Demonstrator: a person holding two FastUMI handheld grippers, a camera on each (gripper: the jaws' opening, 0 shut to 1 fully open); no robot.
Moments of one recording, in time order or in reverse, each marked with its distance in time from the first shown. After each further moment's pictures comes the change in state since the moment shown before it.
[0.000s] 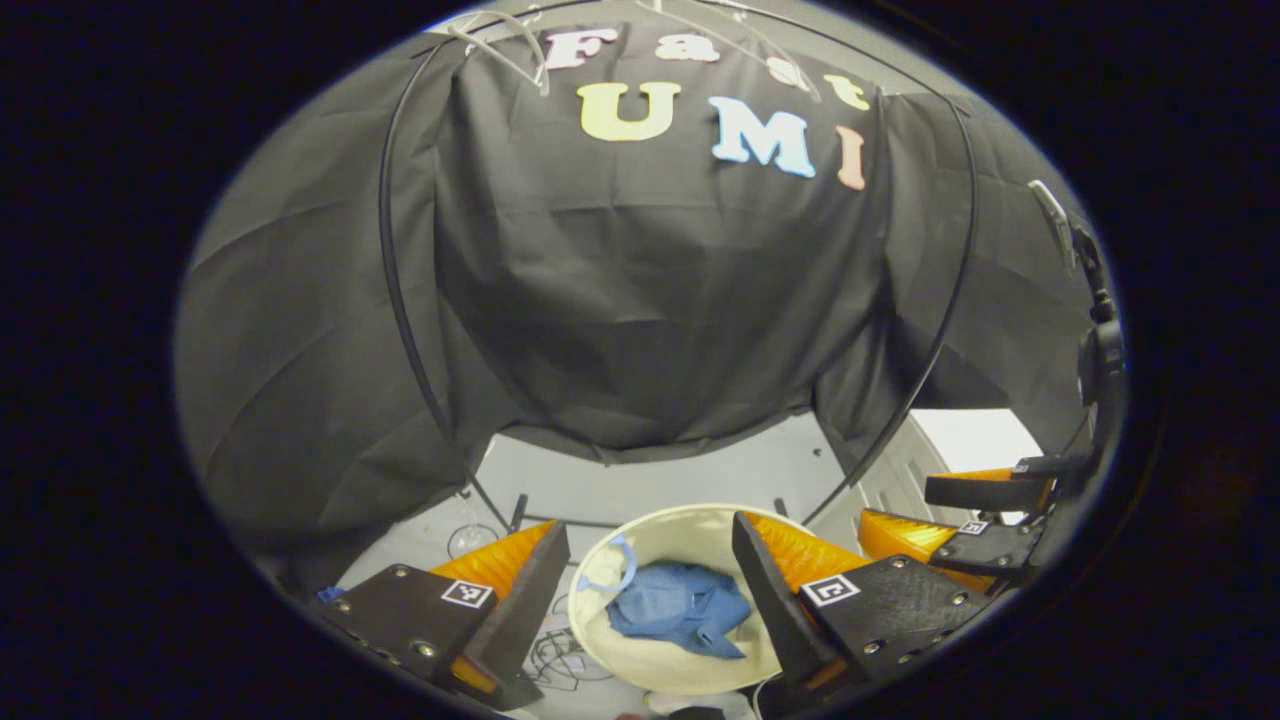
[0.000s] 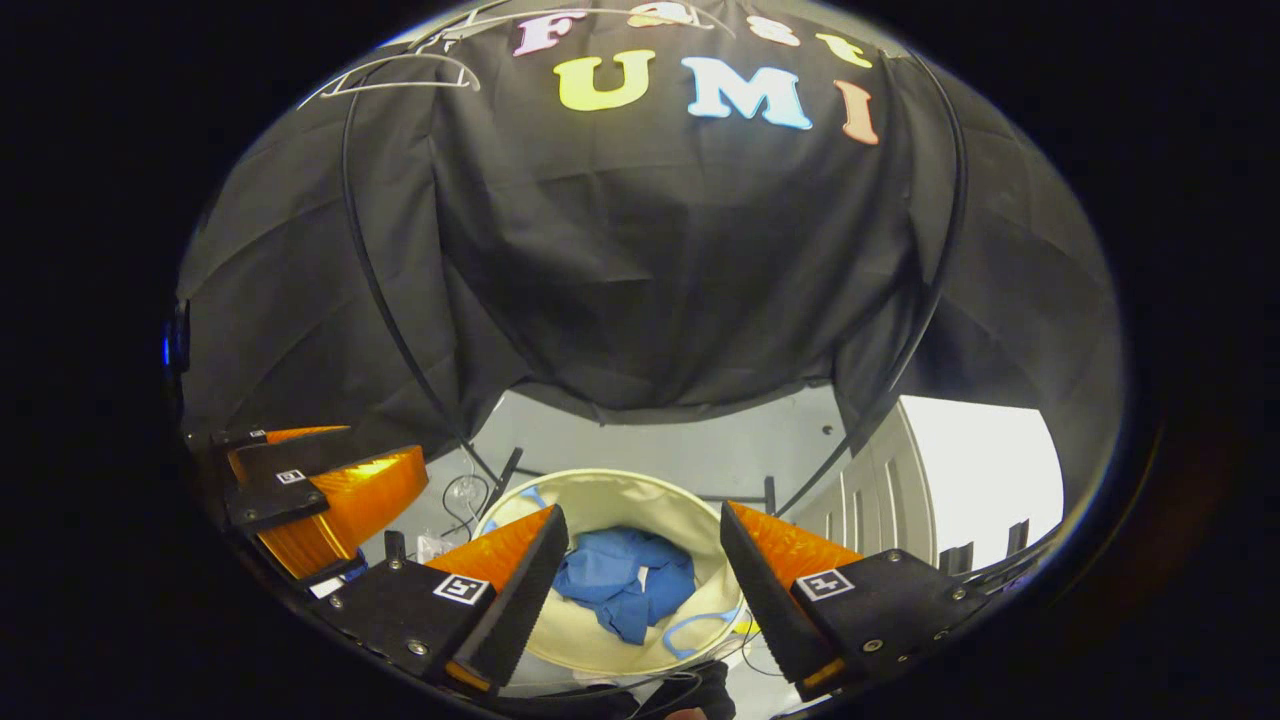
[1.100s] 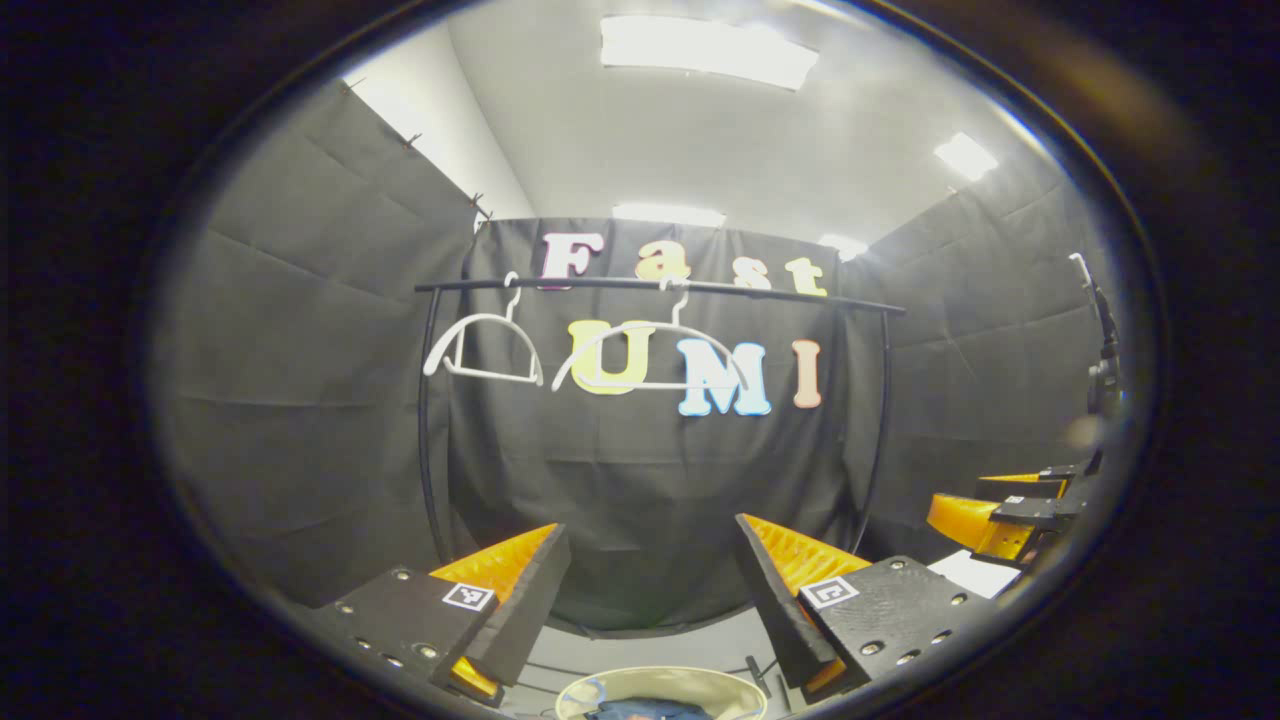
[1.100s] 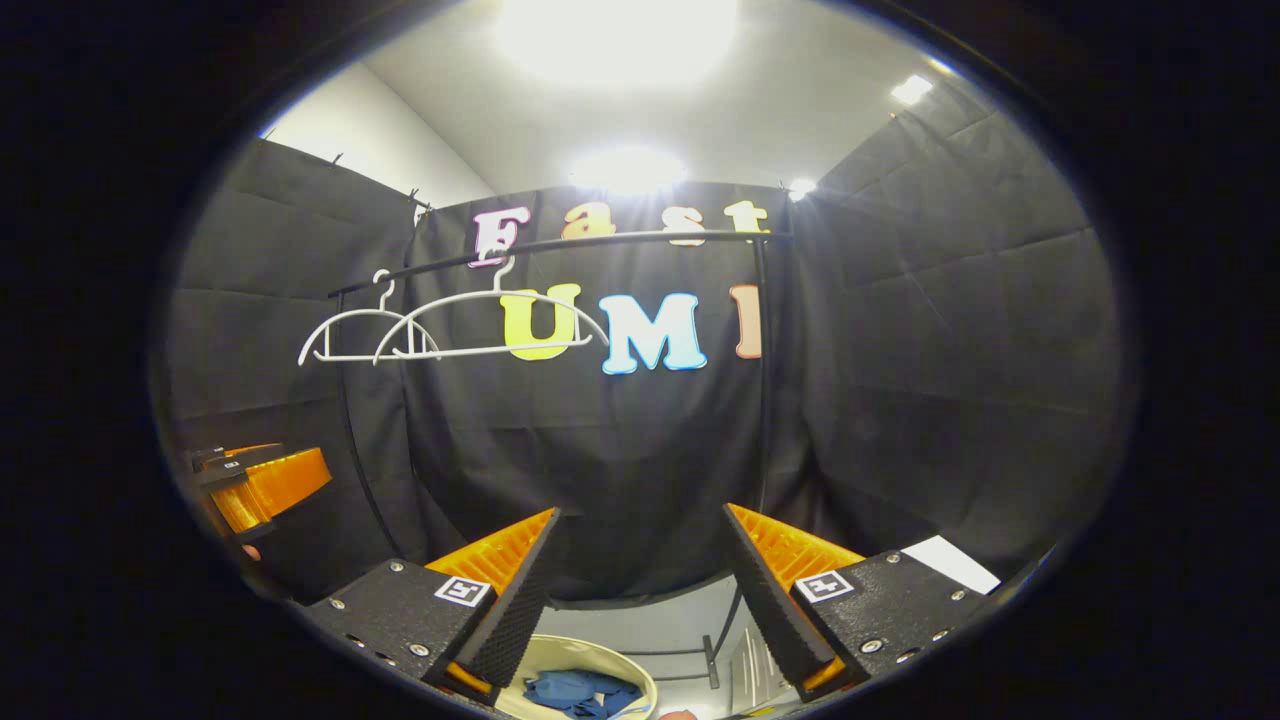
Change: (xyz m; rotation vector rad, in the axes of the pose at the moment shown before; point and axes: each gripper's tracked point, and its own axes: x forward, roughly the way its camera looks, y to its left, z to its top) left arm -0.245 -0.090 0.222 0.027 -0.611 0.019; right arm -0.250 -0.134 0.182 0.053 -0.633 -0.123
